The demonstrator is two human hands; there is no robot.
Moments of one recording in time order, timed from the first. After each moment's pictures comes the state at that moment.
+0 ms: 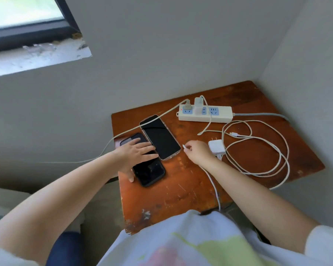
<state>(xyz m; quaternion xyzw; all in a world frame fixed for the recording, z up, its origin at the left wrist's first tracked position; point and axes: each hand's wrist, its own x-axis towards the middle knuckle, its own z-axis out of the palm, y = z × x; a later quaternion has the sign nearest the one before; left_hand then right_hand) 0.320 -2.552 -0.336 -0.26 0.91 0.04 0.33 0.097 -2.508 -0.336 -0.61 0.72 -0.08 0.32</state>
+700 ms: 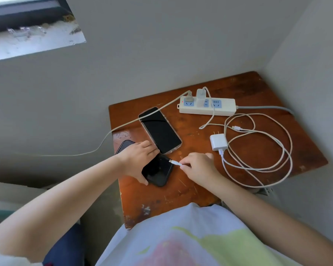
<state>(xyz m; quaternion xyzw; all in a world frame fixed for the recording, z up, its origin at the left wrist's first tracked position) 0.307 -2.530 -0.343 -0.31 0.92 0.08 0.22 0.112 -2.455 -0.325 -0.67 0.68 -0.07 0.28</state>
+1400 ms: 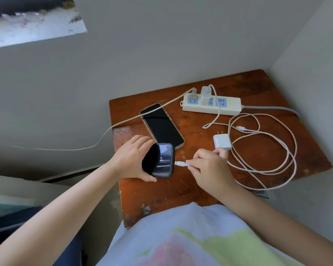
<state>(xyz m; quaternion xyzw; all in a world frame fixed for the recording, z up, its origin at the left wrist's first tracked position) 0.318 -2.506 -0.326 -0.45 0.88 0.17 -0.02 0.105 -2.437 -0.299 -0.76 0.61 -0.20 0.08</state>
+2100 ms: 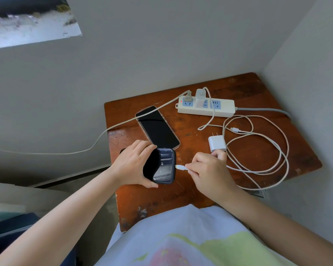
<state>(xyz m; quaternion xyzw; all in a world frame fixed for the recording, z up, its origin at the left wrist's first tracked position) 0.308 -2.496 -0.324 -0.43 0.89 0.17 -0.03 0.101 -2.429 -0.290 -0.77 0.60 -0.19 0.05</state>
